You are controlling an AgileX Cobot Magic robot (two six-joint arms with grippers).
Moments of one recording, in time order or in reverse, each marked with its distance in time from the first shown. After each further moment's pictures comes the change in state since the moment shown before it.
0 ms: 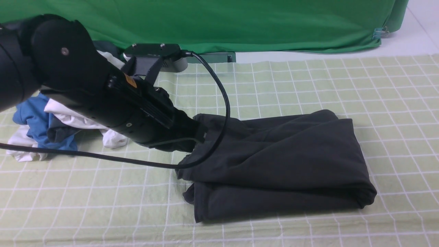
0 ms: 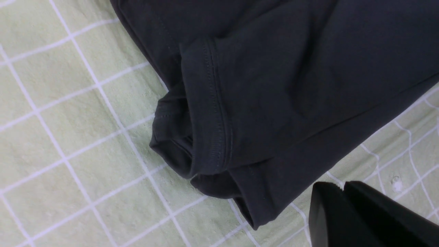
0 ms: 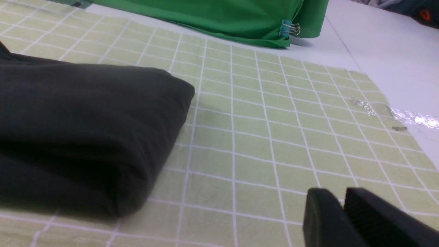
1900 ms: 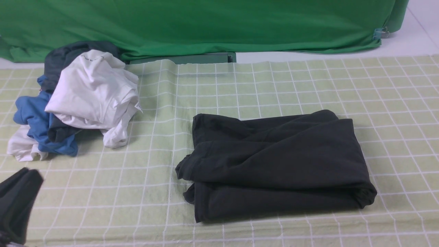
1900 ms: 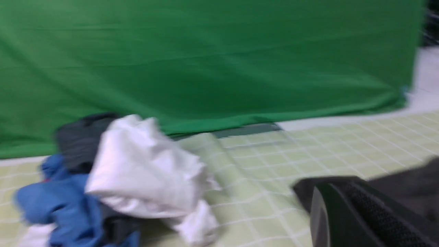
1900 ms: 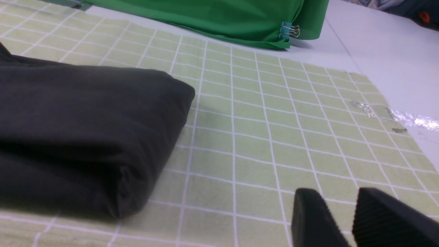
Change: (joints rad) right arm 0.000 0.000 0.000 0.000 -0.003 -0.001; left arm 0.263 -1.331 1.006 0.312 -0.756 -0.128
